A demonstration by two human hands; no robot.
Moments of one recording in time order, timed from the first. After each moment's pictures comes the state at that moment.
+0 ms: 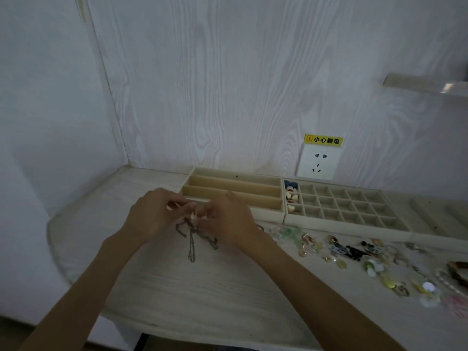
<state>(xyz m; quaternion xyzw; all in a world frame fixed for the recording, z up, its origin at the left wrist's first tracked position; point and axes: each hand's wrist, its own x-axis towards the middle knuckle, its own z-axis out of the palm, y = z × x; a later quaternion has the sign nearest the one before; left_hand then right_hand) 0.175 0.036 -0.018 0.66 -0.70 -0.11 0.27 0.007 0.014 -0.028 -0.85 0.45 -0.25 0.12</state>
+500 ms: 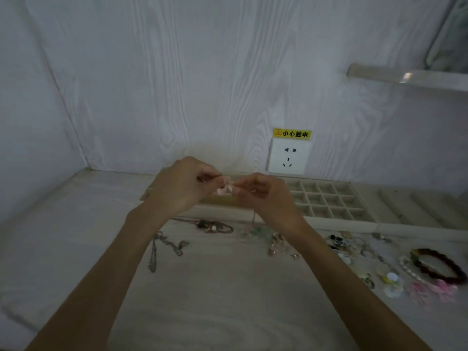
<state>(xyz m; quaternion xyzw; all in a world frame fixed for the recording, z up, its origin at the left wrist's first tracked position) 0.076 0.003 0.024 0.53 -0.77 -0.15 0.32 -0.103 0.015 -0.001 -0.65 0.46 -0.48 0.38</state>
